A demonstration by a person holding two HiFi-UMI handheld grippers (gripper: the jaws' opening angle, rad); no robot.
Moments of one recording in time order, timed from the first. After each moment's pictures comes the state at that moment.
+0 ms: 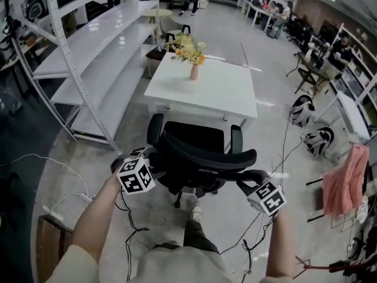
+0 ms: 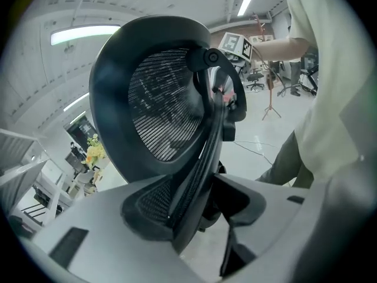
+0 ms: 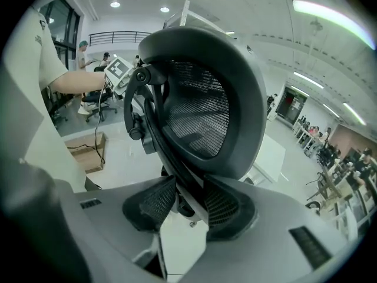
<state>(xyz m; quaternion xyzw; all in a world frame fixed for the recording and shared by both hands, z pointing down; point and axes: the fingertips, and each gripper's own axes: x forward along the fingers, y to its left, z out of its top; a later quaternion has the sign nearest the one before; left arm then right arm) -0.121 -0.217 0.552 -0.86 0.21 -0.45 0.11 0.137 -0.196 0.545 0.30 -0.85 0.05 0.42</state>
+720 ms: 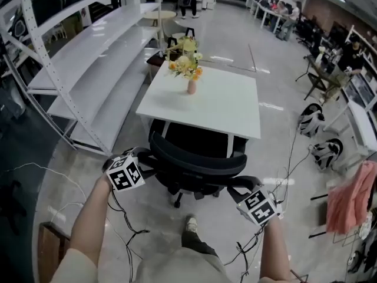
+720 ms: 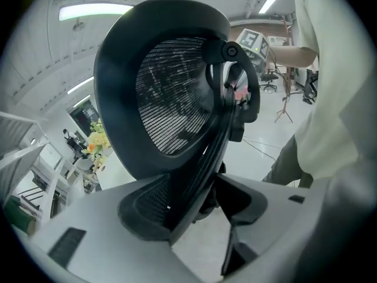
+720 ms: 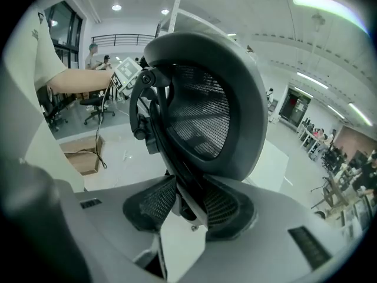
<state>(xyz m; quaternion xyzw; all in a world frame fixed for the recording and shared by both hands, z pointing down) -0.124 -0.375 0.553 -0.85 0.24 -0.47 0.05 0.137 -0.343 0.541 0.28 -0.87 0.04 0.41</state>
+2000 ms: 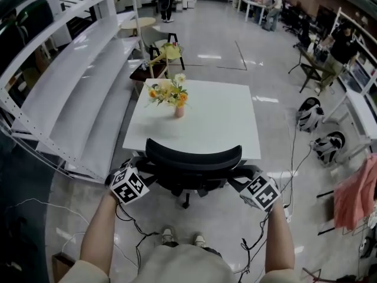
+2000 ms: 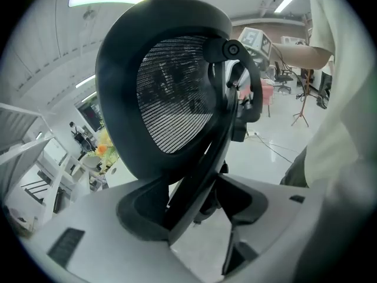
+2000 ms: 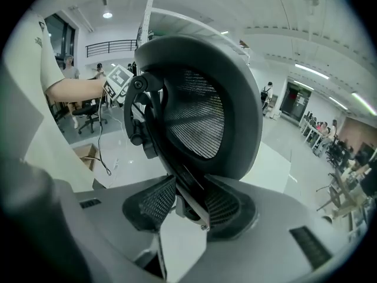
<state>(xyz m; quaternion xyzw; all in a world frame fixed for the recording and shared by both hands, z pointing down) -0.128 -0.567 0.551 -0.84 0.28 -0.47 0.04 0.133 -0.550 0.537 0.28 -0.87 0.07 0.40</state>
